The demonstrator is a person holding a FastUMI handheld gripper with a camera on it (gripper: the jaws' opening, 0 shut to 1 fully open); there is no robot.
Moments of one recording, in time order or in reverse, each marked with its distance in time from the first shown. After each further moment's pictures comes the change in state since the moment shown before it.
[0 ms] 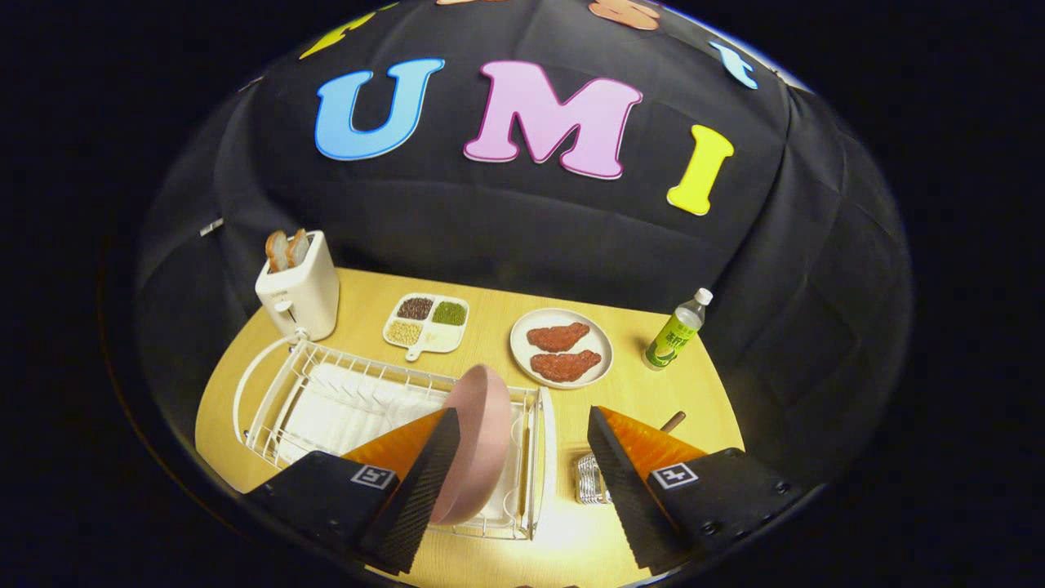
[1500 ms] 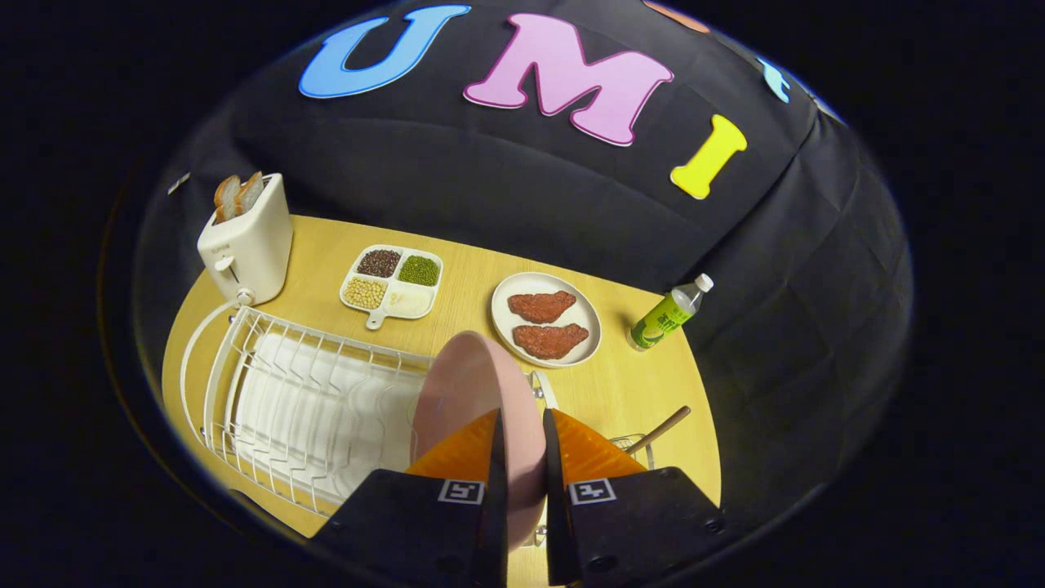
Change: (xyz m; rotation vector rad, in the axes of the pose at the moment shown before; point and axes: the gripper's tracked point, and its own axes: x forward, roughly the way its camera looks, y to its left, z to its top) arm 0.045 0.015 -0.008 -0.131 0.118 -0.180
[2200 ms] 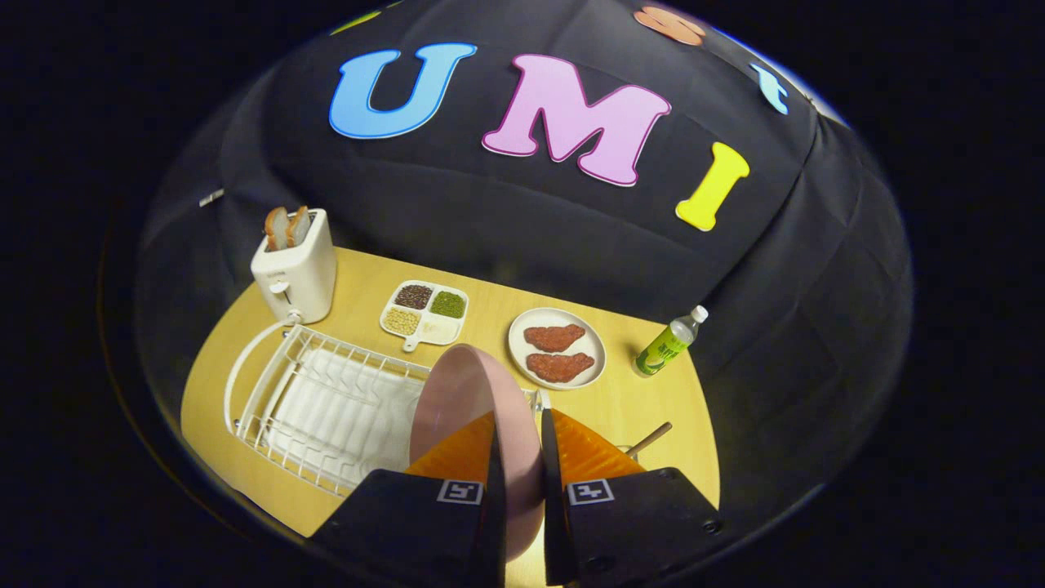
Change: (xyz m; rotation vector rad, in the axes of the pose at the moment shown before) arm -0.071 -0.021 0.009 0.088 -0.095 0.176
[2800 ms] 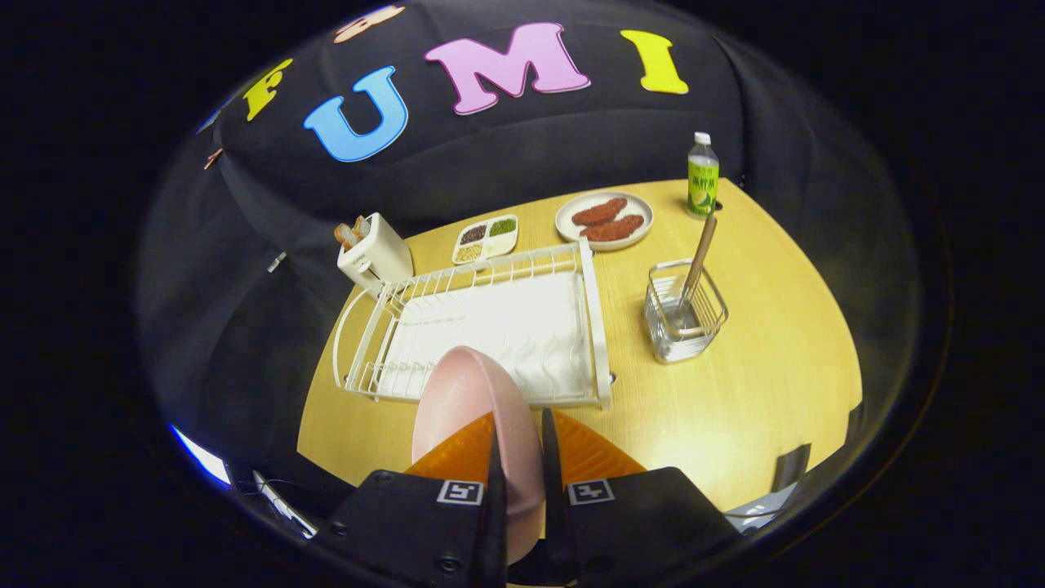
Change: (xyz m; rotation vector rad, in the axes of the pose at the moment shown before) arm -0.069 0.020 -0.177 0.420 0.162 0.358
